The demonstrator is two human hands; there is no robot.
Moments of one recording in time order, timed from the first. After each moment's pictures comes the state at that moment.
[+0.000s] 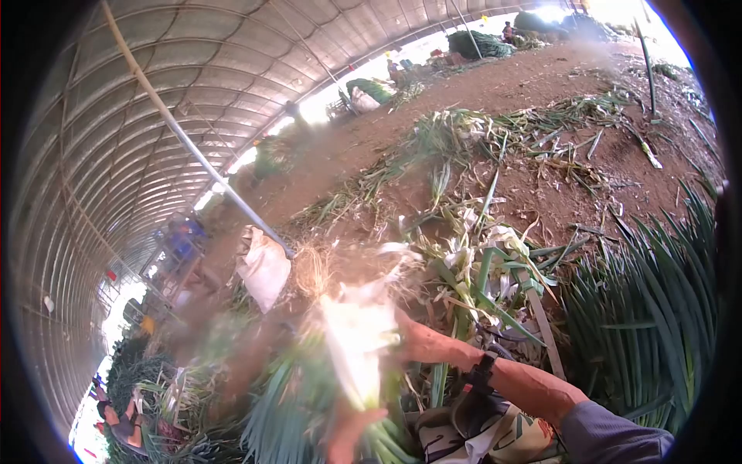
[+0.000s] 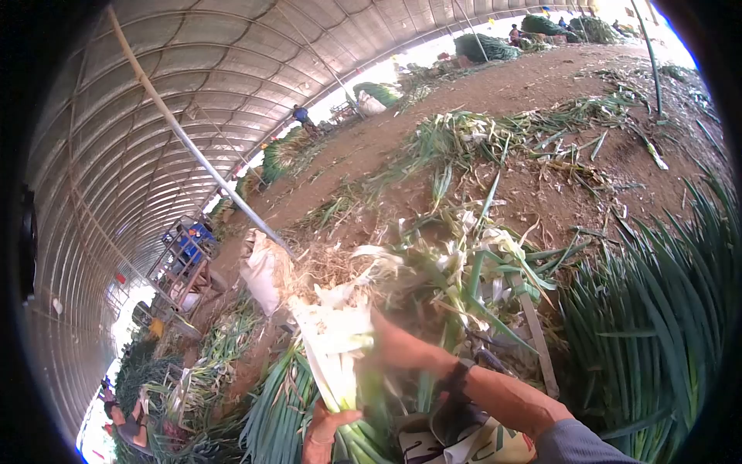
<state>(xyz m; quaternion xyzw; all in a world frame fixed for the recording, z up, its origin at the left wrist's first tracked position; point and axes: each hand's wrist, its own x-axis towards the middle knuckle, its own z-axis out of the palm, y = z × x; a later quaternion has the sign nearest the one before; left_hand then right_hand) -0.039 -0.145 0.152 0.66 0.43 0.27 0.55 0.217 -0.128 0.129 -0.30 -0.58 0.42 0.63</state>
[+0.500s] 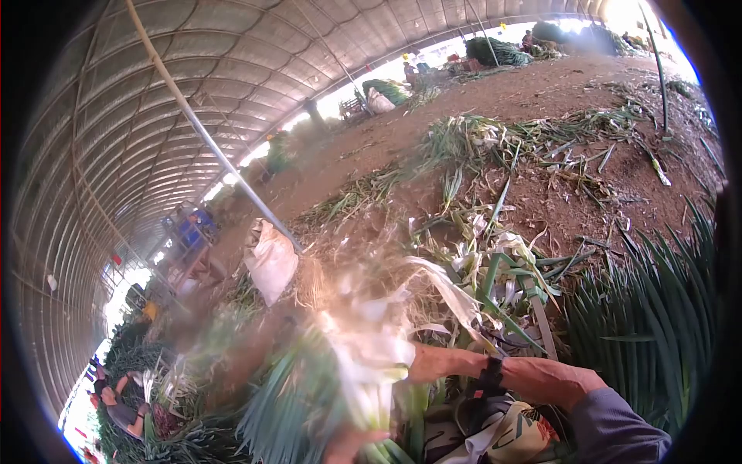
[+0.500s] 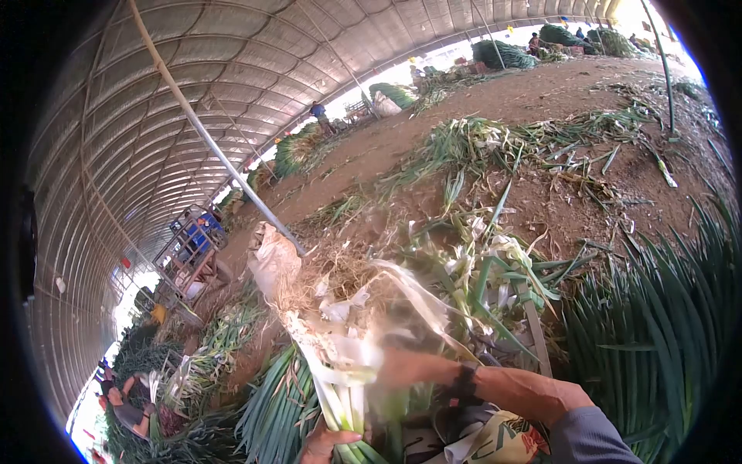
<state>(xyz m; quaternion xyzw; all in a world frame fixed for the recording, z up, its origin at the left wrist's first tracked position) -0.065 -0.189 0.158 0.55 0.42 0.21 0.69 0.210 -0.104 0.032 -0.24 -0.66 0.53 0.46</state>
